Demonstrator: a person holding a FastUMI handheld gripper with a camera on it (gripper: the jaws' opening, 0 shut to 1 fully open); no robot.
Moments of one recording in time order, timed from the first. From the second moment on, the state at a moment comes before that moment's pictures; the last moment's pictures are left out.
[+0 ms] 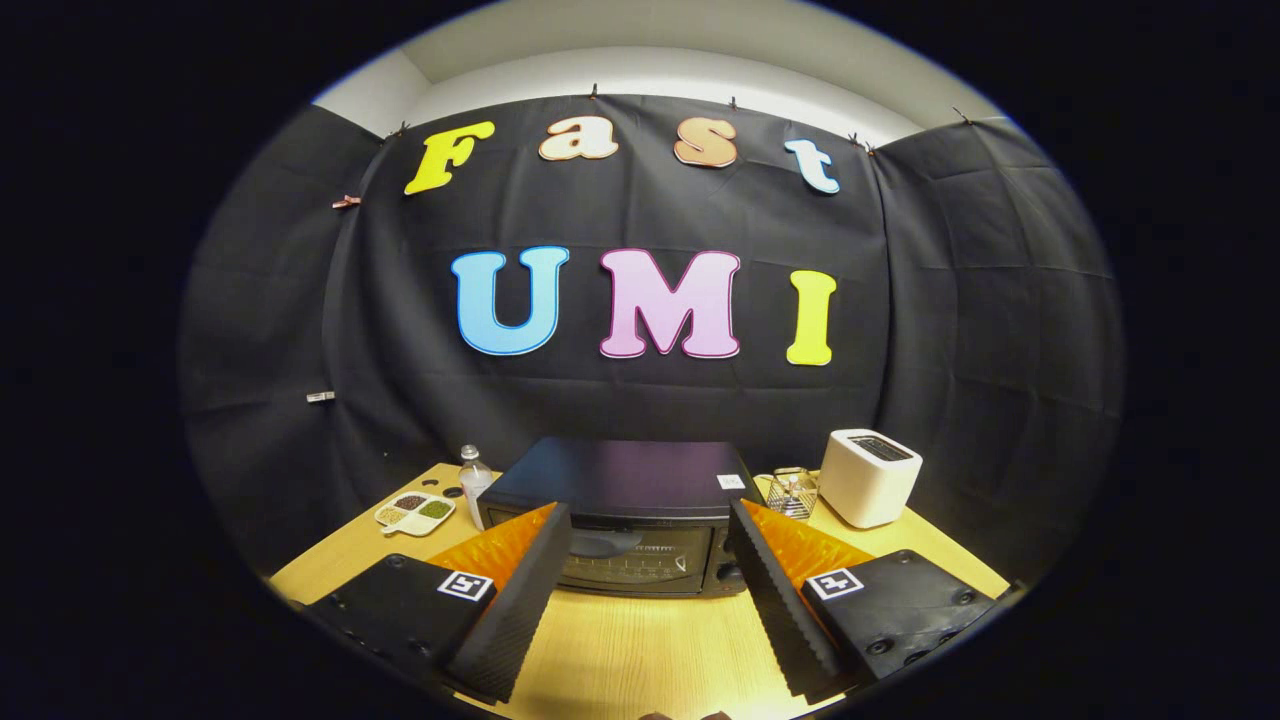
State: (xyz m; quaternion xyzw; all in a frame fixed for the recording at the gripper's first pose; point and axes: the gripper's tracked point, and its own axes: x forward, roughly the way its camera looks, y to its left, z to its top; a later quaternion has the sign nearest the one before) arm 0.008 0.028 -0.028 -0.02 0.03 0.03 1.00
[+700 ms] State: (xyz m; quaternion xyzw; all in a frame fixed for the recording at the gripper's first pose) arm 0.038 0.035 -0.046 -0.02 0.06 0.03 1.00
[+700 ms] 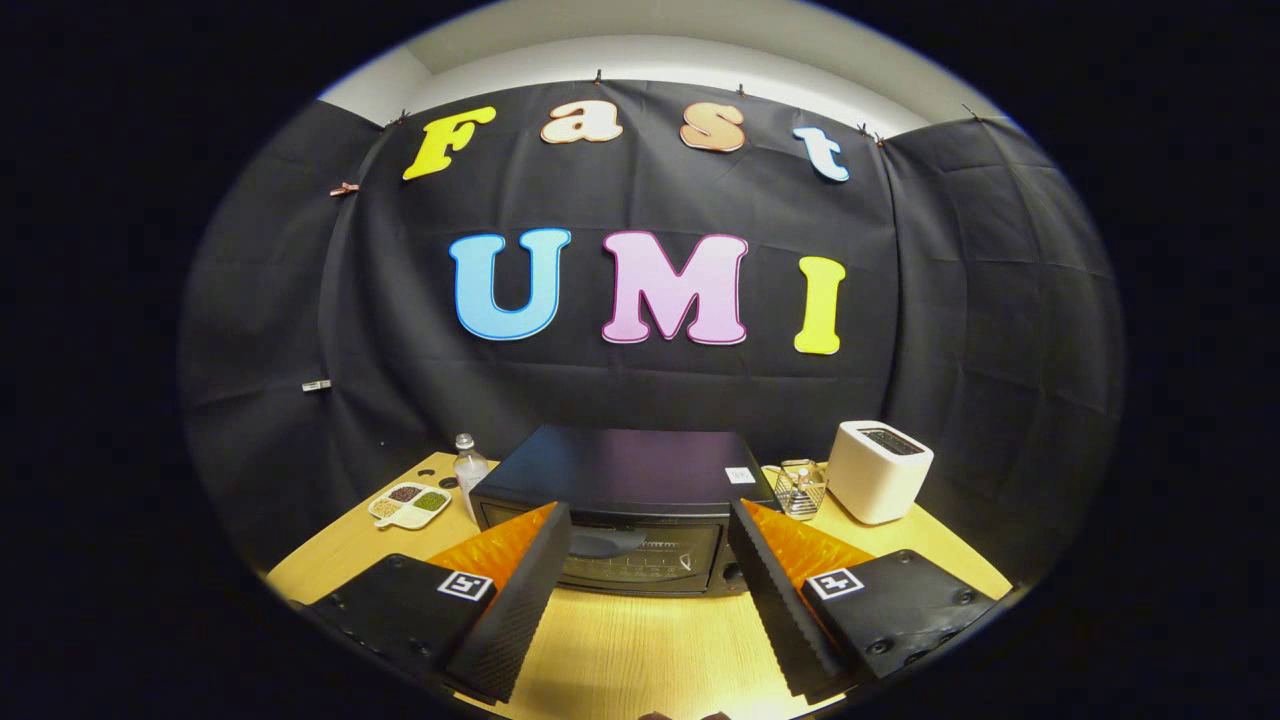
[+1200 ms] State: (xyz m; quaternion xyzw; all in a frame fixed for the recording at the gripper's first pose) arm 0.101 0.052 -0.083 -0.03 0.10 0.03 0.99
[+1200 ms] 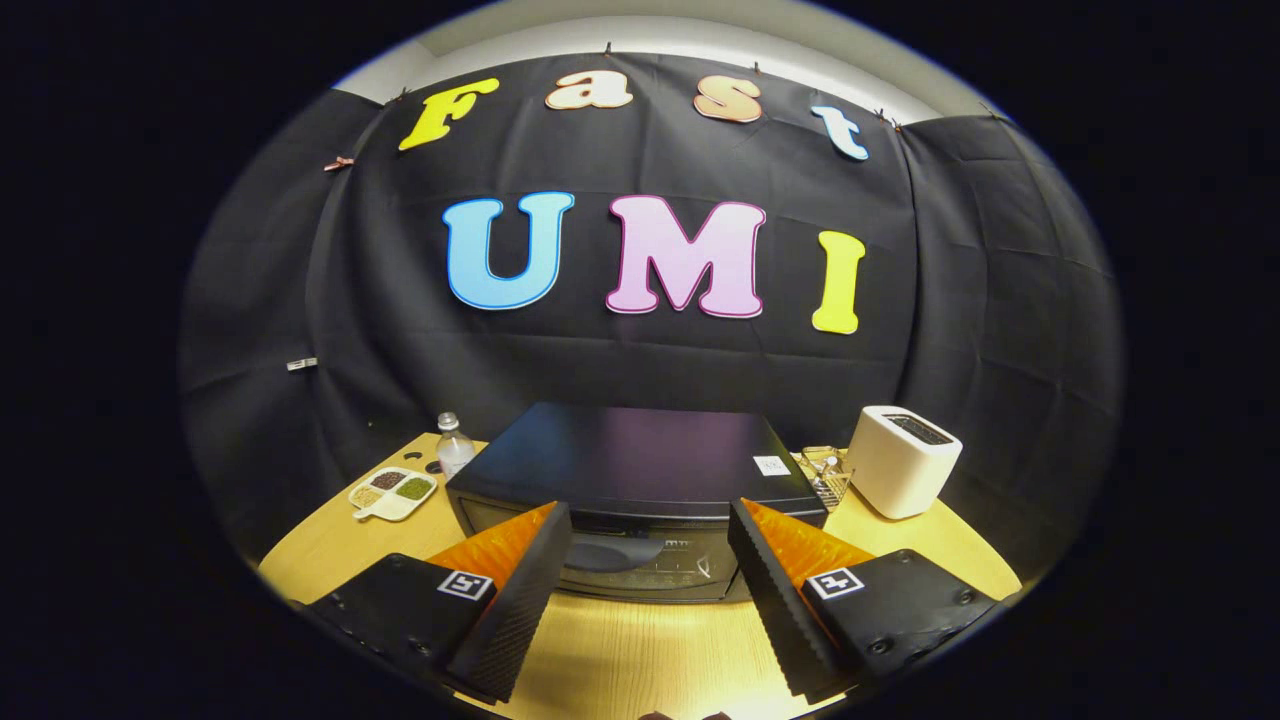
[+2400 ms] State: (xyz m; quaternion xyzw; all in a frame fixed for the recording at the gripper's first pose) arm 0.142 0.089 -0.143 -0.01 0.17 0.04 0.98
